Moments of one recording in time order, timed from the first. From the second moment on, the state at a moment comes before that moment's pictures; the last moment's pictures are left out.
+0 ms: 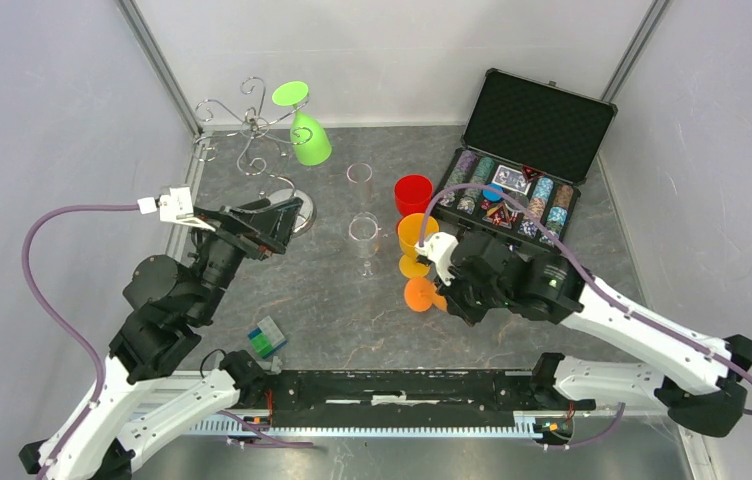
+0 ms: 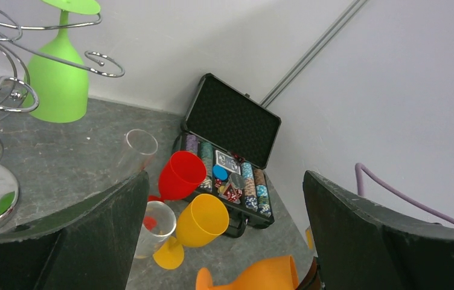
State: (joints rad) left arm -0.76 0.54 1.01 -0.27 -0.37 -0.58; right arm 1.04 1.02 1.12 -1.01 -0.02 0.12
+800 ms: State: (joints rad) left arm -0.76 0.49 0.96 -0.29 -0.39 -0.58; right arm 1.07 1.24 1.14 -1.04 0.03 0.02
